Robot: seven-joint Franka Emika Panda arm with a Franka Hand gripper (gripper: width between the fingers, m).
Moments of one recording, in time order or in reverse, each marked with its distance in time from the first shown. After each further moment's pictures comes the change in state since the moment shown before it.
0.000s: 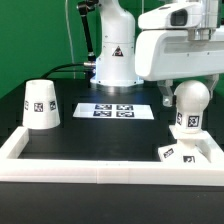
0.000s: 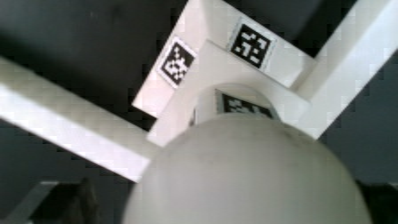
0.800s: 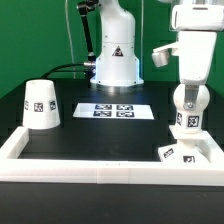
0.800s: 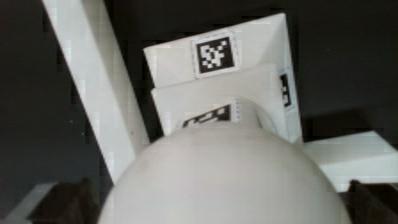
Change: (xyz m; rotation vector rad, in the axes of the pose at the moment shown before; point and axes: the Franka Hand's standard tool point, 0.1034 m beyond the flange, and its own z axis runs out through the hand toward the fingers) arm -0.001 0.001 0.003 -0.027 -0.037 -0.701
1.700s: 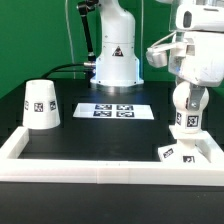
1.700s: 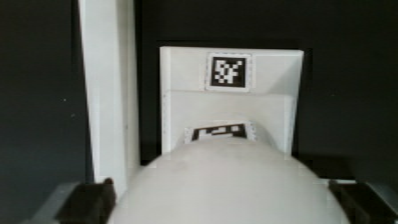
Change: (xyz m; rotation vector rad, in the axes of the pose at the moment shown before) arm -0.004 0.001 0.001 -0.010 -0.034 -0.241
